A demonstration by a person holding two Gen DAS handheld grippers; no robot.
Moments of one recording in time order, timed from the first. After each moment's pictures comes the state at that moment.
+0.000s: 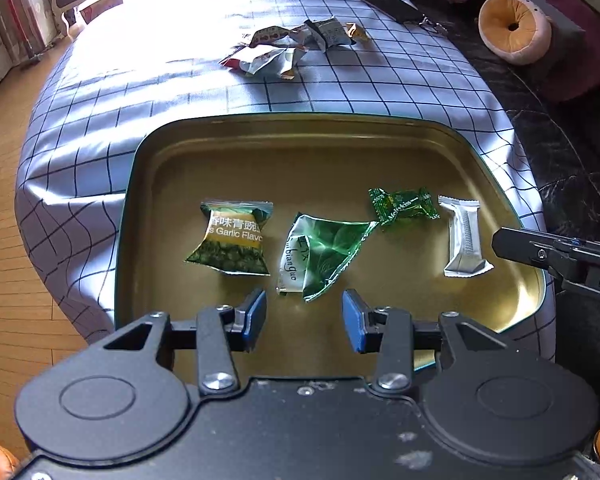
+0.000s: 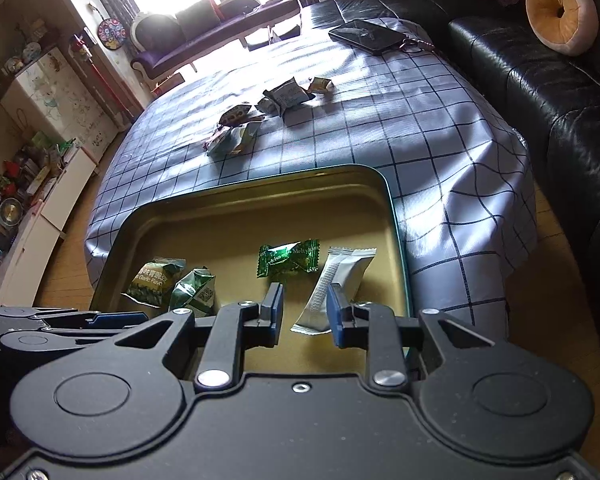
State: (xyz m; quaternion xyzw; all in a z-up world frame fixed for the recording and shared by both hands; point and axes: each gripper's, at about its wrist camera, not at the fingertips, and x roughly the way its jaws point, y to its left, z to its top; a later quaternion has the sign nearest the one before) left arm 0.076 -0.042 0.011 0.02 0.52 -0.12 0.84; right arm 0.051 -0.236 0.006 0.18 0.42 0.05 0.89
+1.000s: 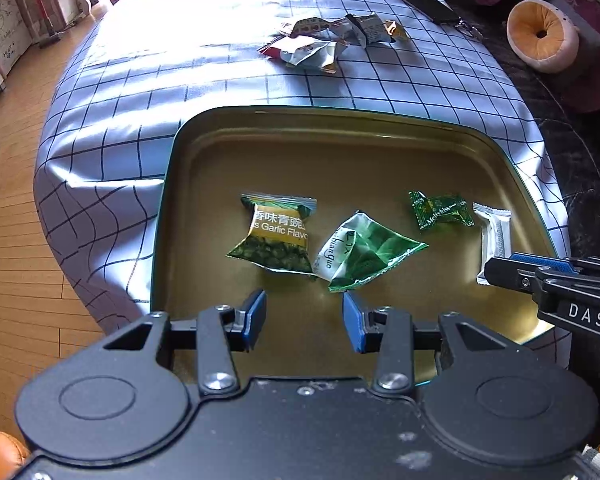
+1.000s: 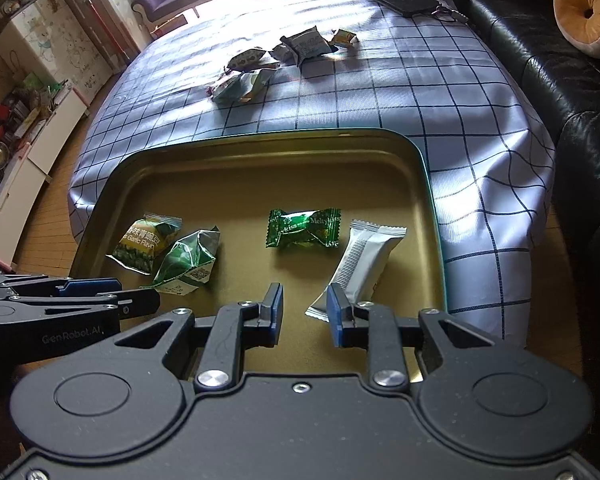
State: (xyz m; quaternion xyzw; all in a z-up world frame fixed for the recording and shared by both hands) left arm 0.084 -0.023 0.011 0.01 0.54 -0.09 0.84; right arm 0.078 -0.206 -0.002 0.11 0.48 0.06 0.87
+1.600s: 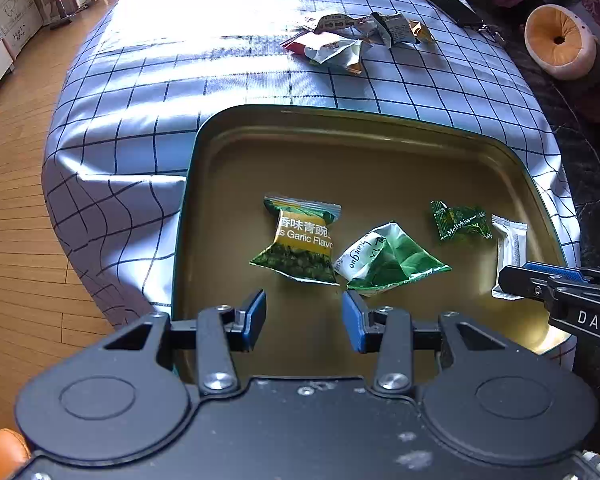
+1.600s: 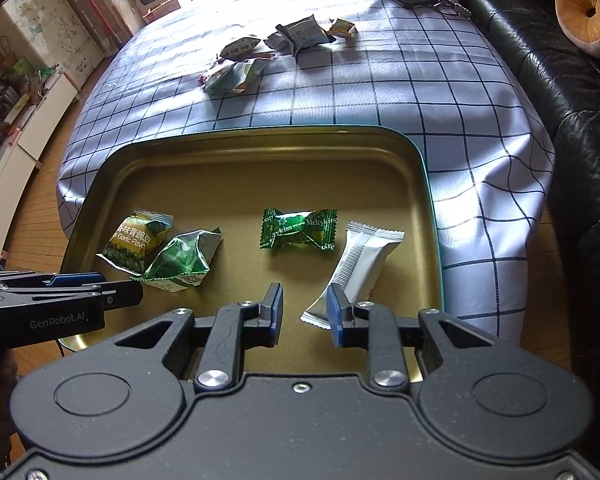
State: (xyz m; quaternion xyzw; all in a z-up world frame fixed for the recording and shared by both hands) left arm 0.099 -0.014 0.013 0.00 0.56 -0.07 0.83; right arm 0.093 -0.203 -0.001 0.10 0.51 0.06 0.85
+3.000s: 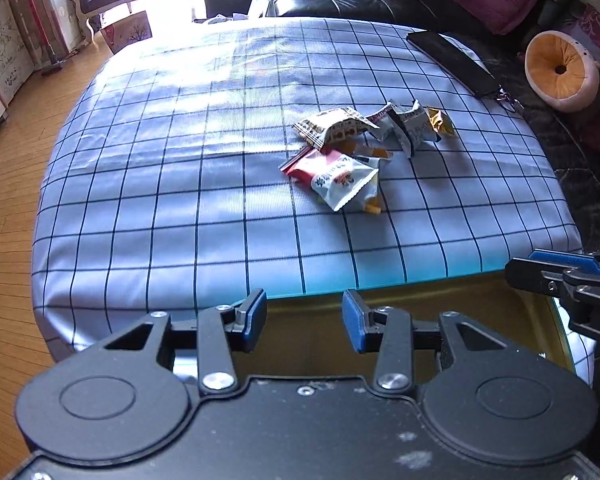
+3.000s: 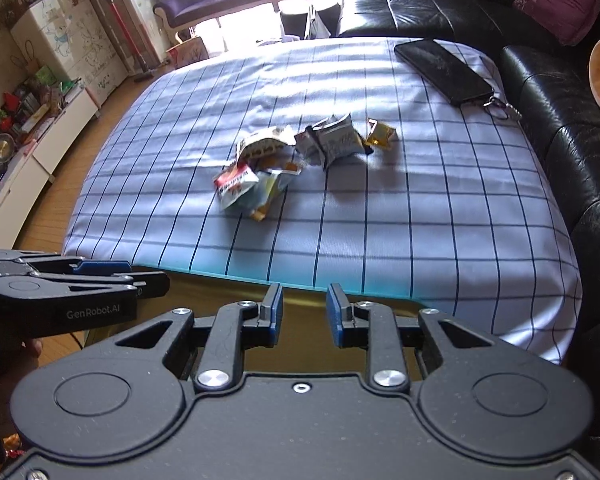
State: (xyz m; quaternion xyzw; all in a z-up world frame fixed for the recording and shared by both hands) left arm 0.220 -0.023 0.029 0.02 0.51 -0.08 0.86; right arm 0.194 -0.200 0.039 0.08 0.45 0.08 0.88
